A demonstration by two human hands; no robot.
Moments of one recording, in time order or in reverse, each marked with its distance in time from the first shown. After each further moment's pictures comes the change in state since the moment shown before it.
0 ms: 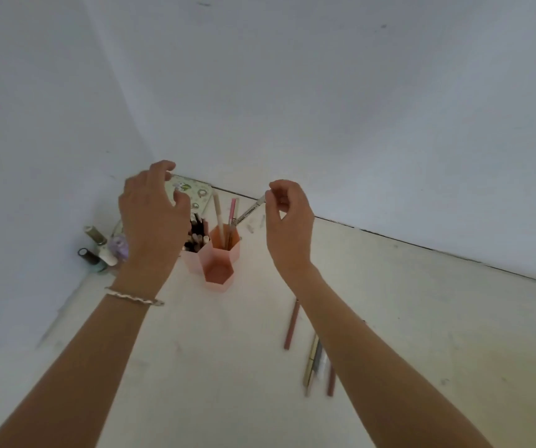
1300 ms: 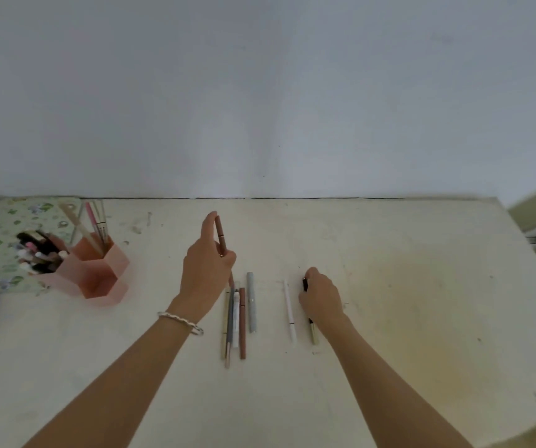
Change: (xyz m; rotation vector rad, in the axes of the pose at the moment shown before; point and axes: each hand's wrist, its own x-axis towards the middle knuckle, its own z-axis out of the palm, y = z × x) left_hand -0.151 0.130 0.130 -0.356 -0.698 0.040; right_hand -0.124 0.132 -0.241 -0.843 -0.339 0.821
